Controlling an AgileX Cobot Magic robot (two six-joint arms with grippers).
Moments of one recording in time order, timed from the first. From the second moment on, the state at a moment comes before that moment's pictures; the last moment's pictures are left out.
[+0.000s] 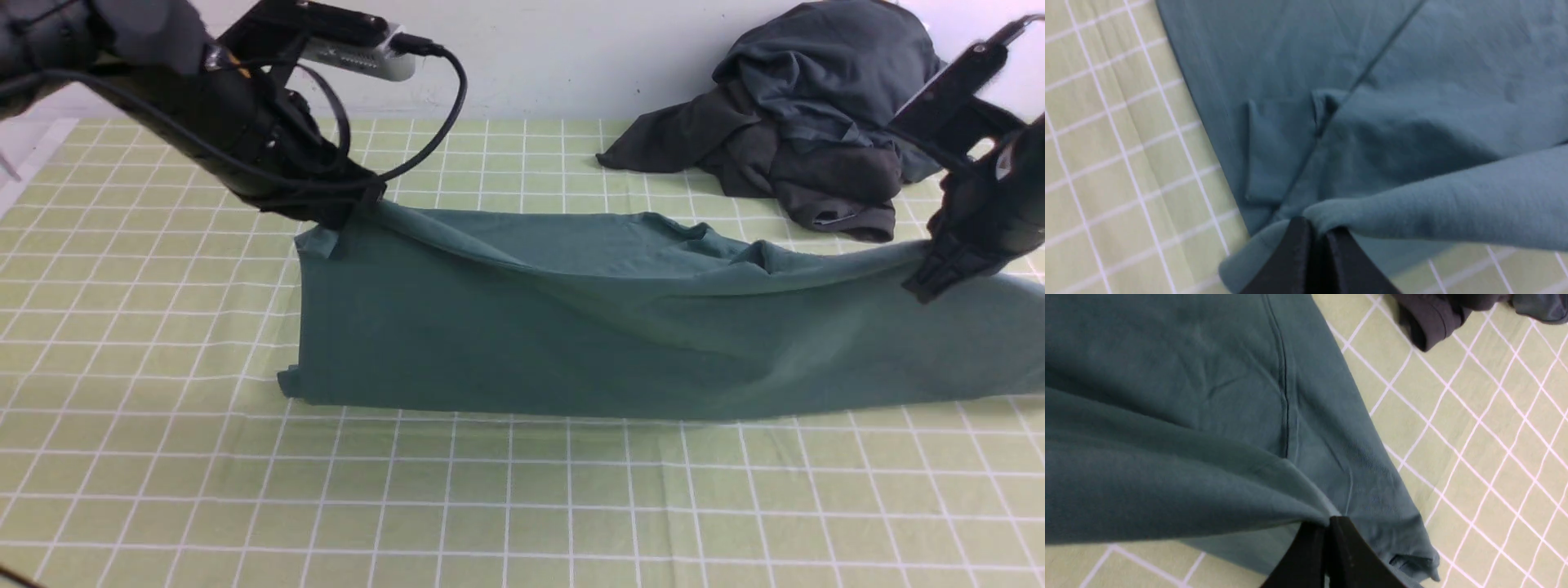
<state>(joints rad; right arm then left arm) 0.12 1.71 -1.33 -0.29 0.84 -0.33 -0.21 1.77 -1.58 -0.20 0.90 0.30</state>
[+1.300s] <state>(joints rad) 0.07 2.34 -2.26 -0.01 1.20 -0.11 -0.12 2.34 -2.20 0.05 0.89 0.02</state>
